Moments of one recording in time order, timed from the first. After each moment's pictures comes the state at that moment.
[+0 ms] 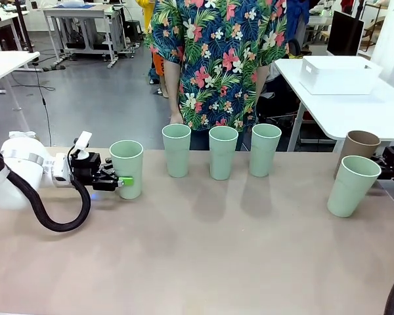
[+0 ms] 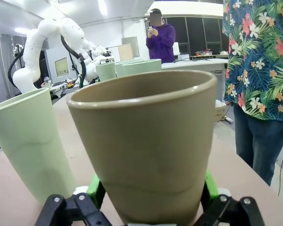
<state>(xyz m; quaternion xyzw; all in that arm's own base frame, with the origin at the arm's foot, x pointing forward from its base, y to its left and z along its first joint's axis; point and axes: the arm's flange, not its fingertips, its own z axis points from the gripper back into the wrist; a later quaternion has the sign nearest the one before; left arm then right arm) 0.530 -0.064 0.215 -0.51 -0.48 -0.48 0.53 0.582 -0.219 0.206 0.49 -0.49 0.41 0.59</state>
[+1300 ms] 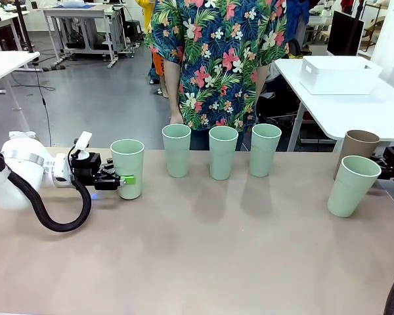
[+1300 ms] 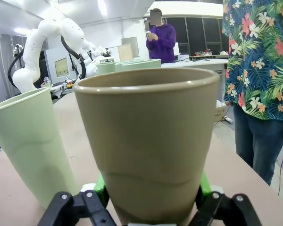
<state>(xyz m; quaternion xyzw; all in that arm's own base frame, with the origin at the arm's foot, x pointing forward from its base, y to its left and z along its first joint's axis) 0.530 -0.063 0.214 -0.51 -0.49 -0.47 0.53 0.582 -0.221 0.205 0.49 -0.50 0.41 0.59</state>
